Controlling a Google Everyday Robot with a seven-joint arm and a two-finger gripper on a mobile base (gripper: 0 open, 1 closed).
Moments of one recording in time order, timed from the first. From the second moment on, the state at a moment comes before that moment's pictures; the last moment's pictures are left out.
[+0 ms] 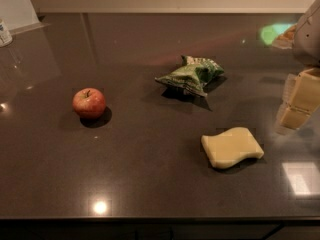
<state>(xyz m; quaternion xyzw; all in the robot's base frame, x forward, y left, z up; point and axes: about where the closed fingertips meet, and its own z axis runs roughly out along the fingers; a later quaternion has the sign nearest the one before) 0.438 -0.217 0.976 -0.60 0.78 -0.03 0.16</state>
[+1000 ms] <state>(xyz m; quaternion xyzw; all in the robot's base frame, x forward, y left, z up) 0.497 -0.174 0.943 -0.60 0.77 0.01 0.21</state>
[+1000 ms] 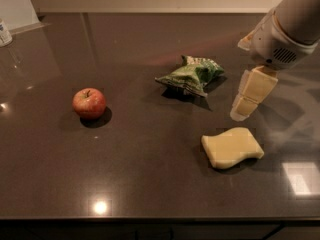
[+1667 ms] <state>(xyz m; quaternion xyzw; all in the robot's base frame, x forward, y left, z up) 0.566 -0.148 0.915 -0.54 0.80 0.03 0.25</state>
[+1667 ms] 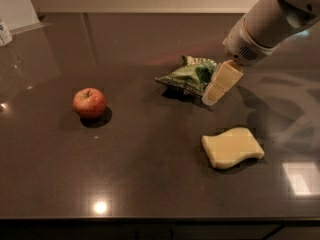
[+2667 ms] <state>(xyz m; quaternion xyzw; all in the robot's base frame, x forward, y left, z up) 0.614 -0.120 0.884 -0.50 0.82 0.06 0.27</state>
